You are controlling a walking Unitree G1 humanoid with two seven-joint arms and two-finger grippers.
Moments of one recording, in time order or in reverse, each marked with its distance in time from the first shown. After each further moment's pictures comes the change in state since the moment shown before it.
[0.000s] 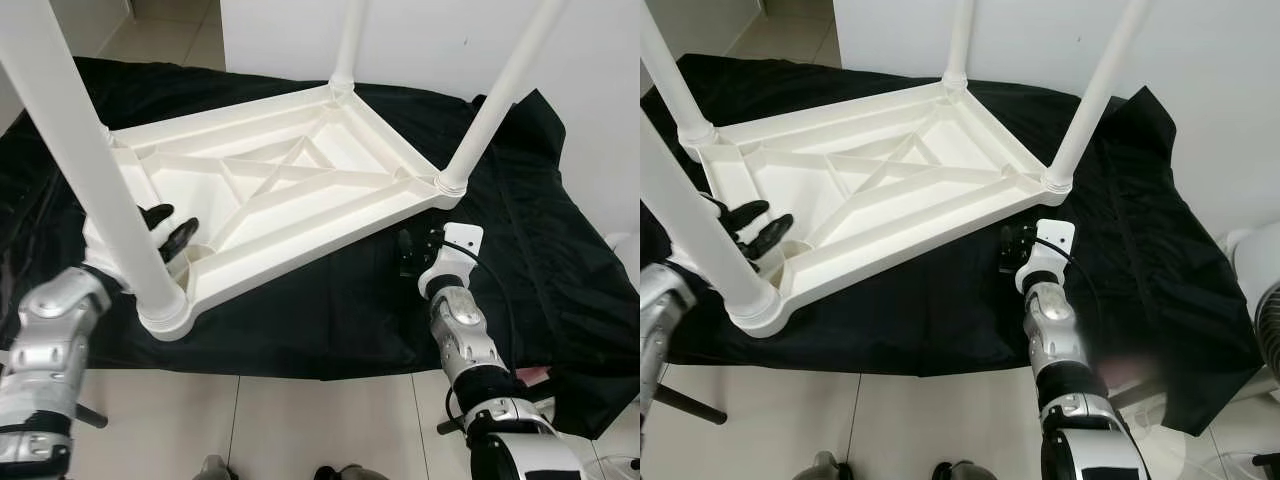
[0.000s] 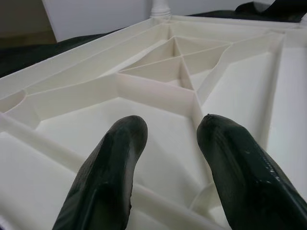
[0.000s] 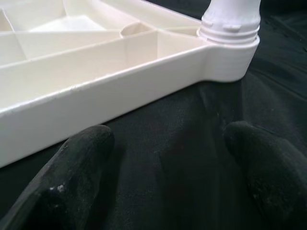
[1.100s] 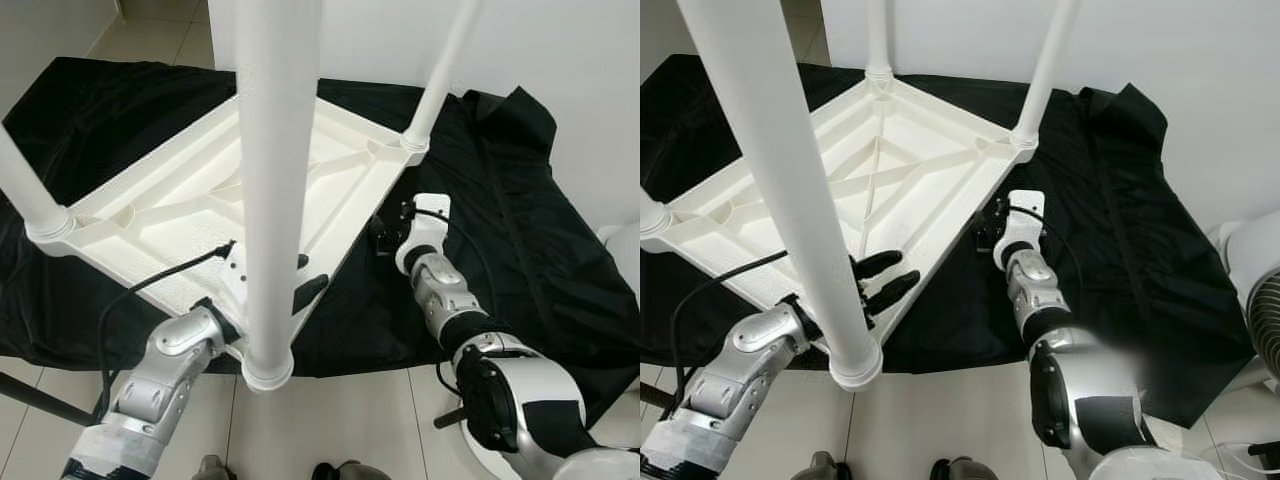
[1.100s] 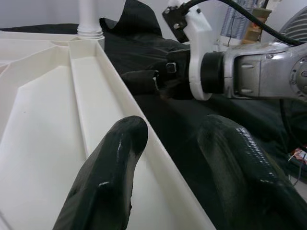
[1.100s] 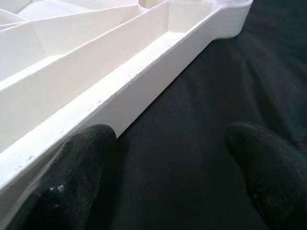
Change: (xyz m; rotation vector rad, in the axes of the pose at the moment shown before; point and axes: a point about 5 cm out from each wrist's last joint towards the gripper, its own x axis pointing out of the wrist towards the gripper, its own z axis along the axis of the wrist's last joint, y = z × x) left arm 0.026 -0.135 0.013 -0.173 -0.097 -0.425; right arm 0.031 0.029 0.016 -0.031 0.067 0.093
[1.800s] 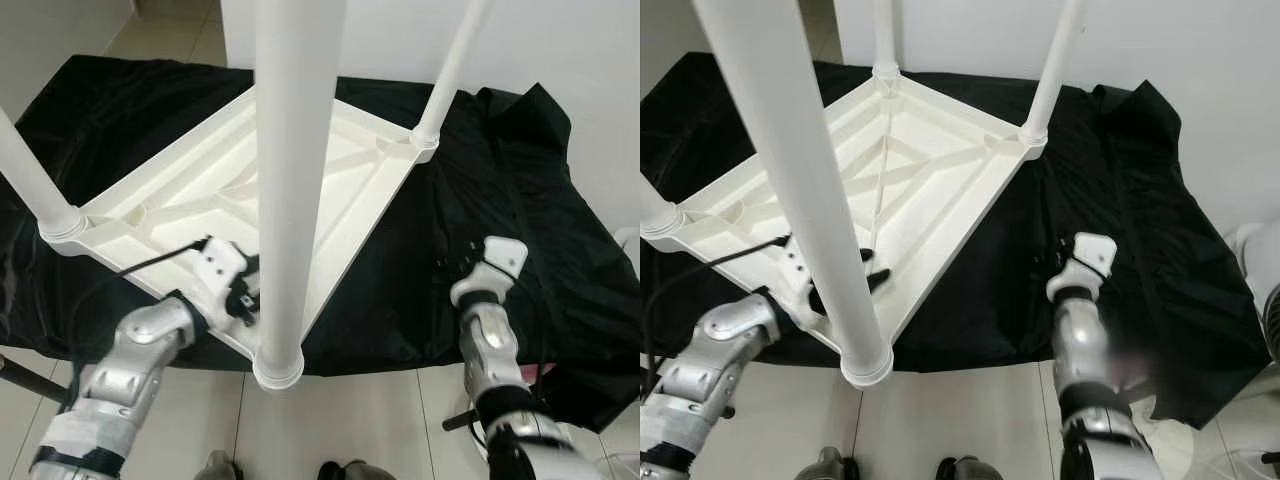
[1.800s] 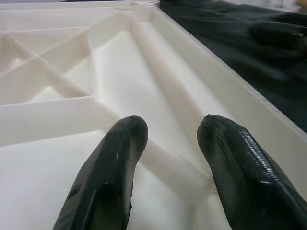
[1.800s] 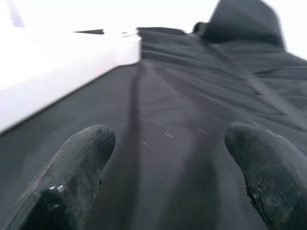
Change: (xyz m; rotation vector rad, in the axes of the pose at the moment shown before) left arm -0.034 0.050 -0.005 0.101 0.136 0.130; right arm -0.073 -0.075 -0.032 0.022 -0.259 -0.190
